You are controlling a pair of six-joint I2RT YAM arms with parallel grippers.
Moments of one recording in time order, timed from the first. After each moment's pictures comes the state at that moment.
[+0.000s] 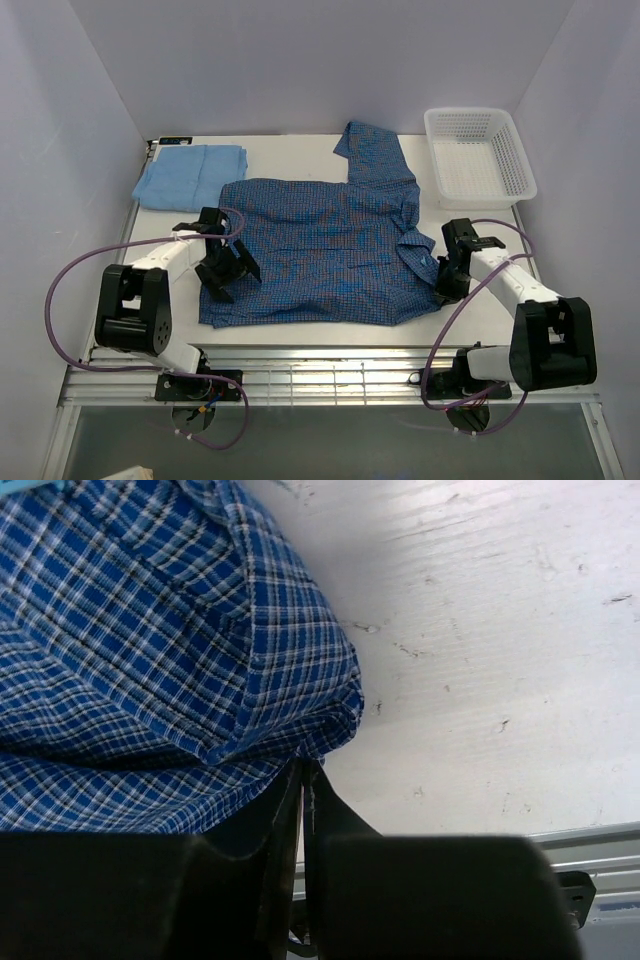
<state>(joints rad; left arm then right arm) -0.14 1.52 0.87 -0.76 0.20 -0.70 0.16 1.30 0.72 -0.81 0.03 0.38</state>
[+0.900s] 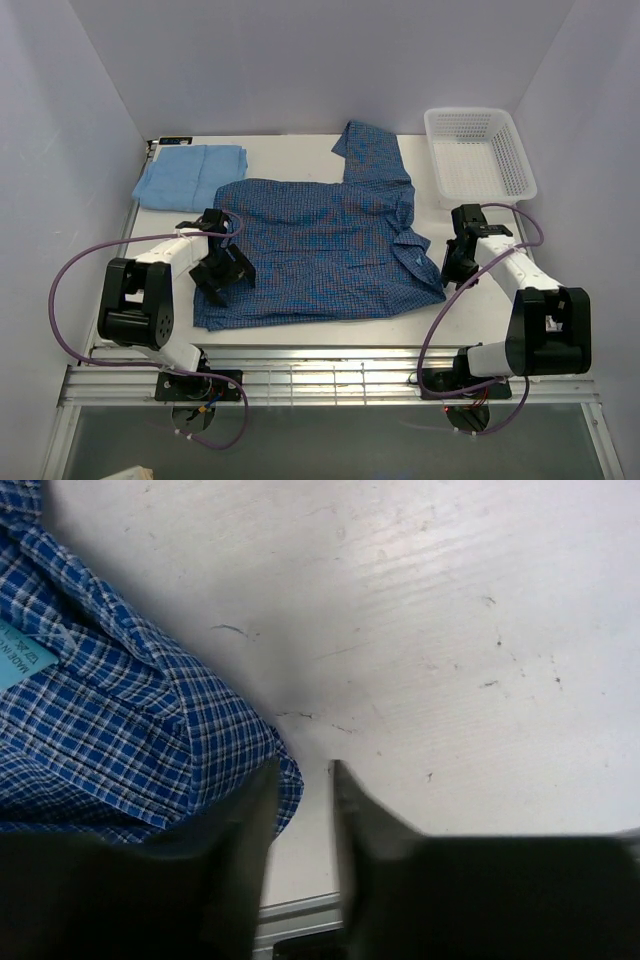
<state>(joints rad) -0.14 1.57 0.88 -0.80 0.05 -0.78 0.09 1.37 0.83 -0.78 0.14 0.34</state>
